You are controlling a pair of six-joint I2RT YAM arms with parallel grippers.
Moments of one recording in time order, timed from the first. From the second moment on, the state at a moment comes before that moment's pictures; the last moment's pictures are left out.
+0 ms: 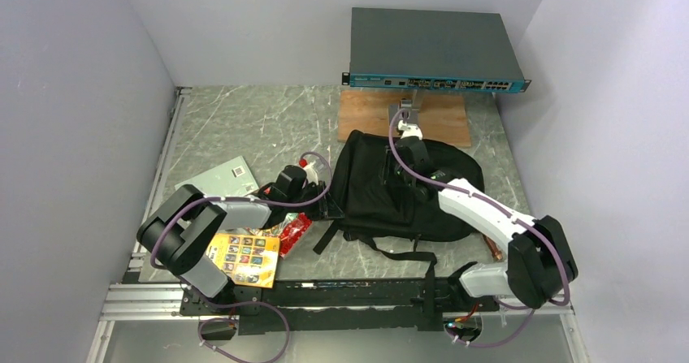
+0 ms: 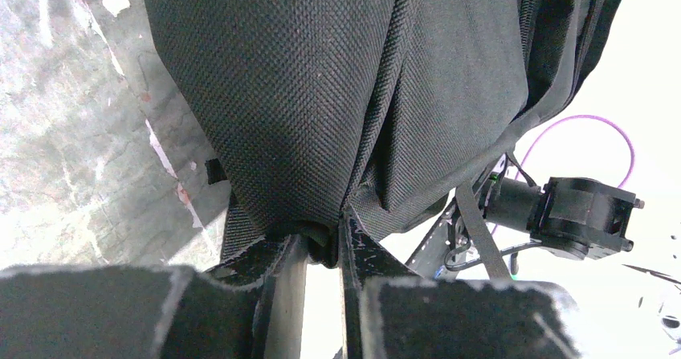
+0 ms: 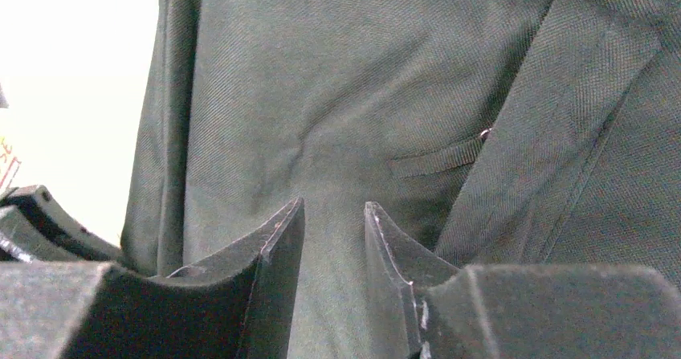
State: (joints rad) left arm -0.66 1.58 0.58 0.38 0.45 -0.86; right arm 0.55 1.29 0.82 -0.22 0.15 0.46
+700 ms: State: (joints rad) left arm -0.67 1.58 0.56 0.42 0.47 -0.88; right arm 0.41 1.37 0.80 -0.22 0.26 0.74
